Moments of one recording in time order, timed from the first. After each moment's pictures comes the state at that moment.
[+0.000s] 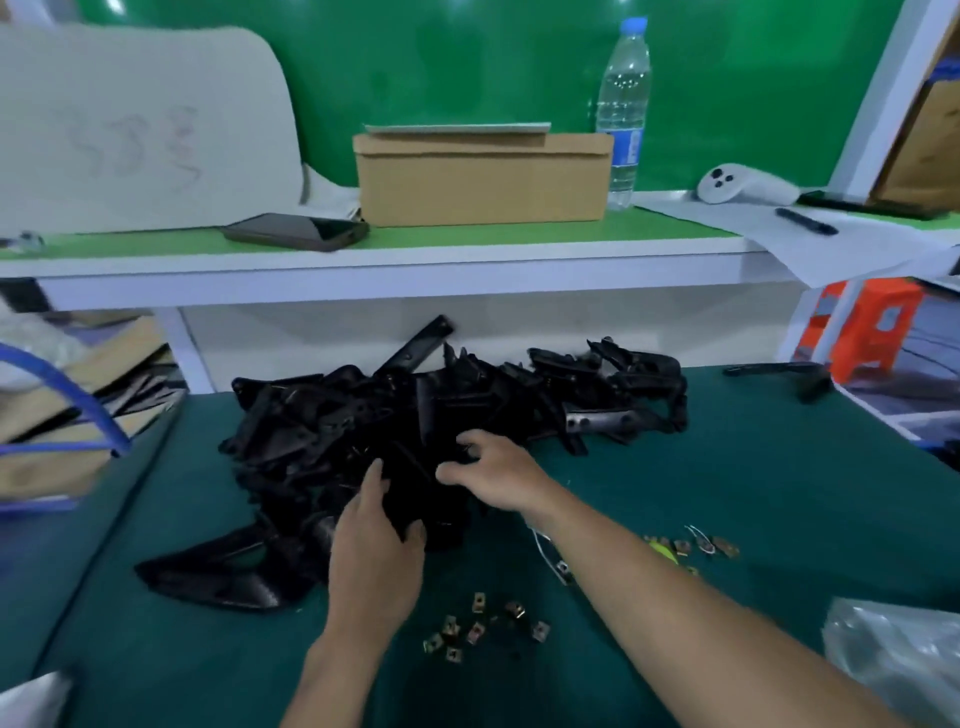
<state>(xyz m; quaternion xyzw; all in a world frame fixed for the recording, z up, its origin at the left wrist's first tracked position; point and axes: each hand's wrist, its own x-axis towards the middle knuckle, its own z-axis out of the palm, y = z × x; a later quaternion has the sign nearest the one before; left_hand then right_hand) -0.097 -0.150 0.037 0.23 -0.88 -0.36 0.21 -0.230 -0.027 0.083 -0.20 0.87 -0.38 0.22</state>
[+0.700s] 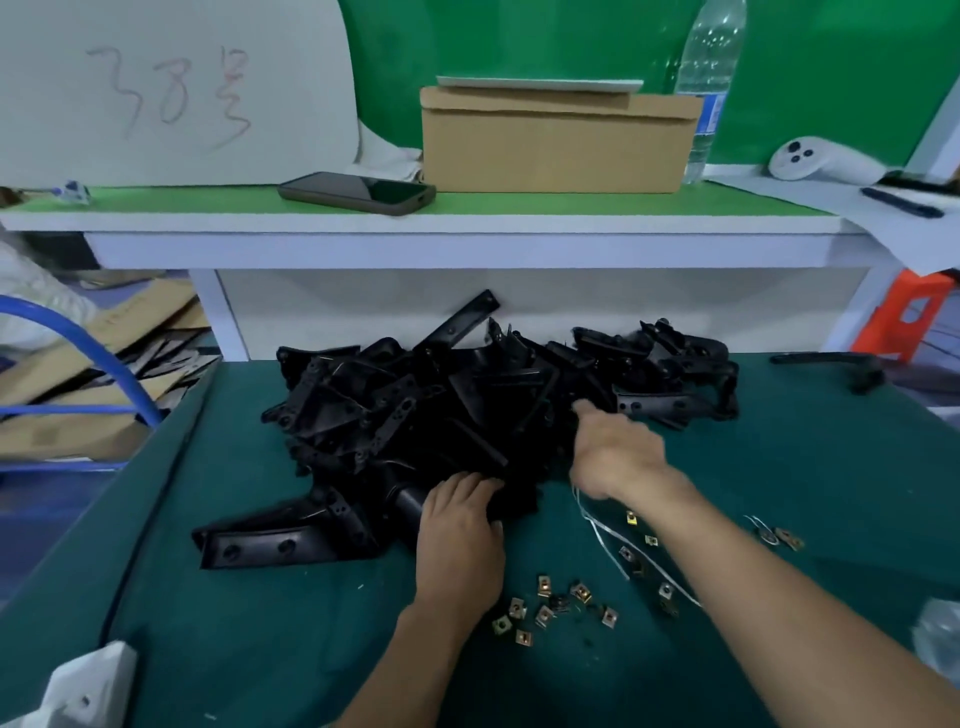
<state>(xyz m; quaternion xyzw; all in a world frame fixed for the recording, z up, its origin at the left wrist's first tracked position) -0.114 -0.158 -0.003 0.09 -0.95 -0.23 0.19 -0.226 -0.023 0.103 -0.07 0.99 -0.02 0.09</state>
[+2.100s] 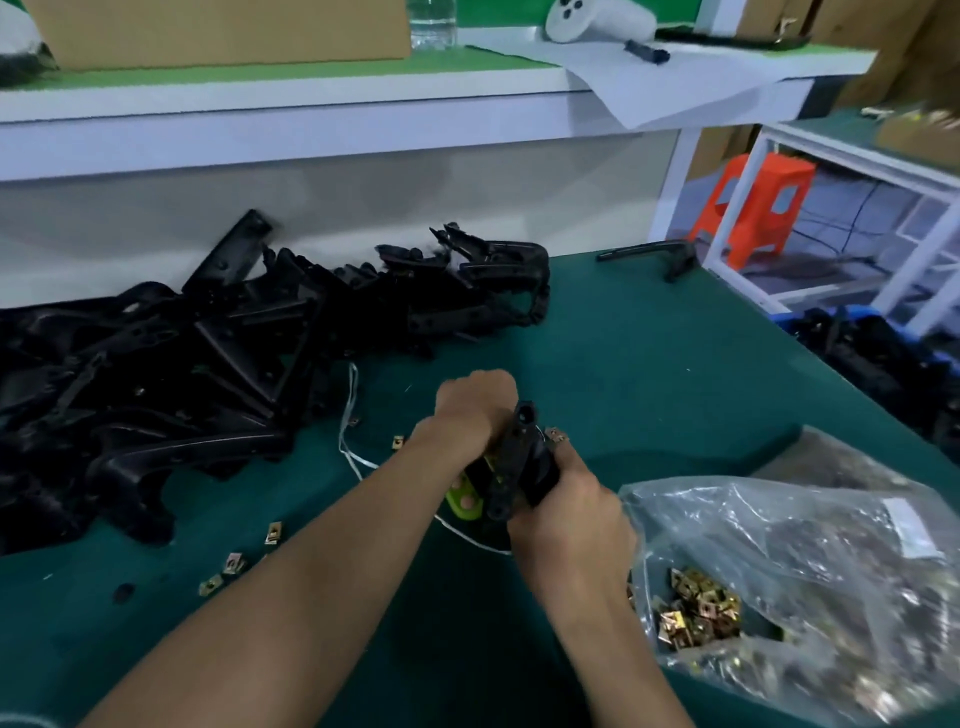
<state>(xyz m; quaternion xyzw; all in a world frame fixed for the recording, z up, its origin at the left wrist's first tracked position) -0.247 0.087 0.060 0.00 -0.98 -0.14 -0.11 -0.145 0.194 0.010 0.06 0.94 -0.30 -0.11</state>
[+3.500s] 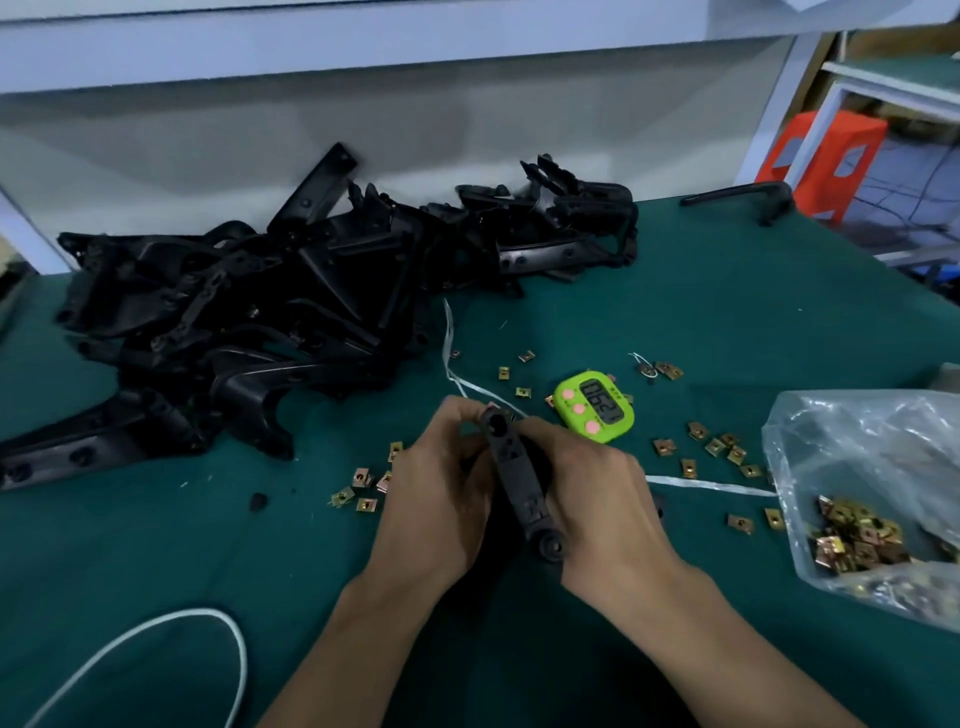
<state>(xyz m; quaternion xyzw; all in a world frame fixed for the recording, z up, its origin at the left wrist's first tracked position) -0.070 -0.027 0.001 -0.05 -0.83 -0.53 0.19 -0.093 0.122 0.012 -0.20 0.94 -0.29 -0.06</state>
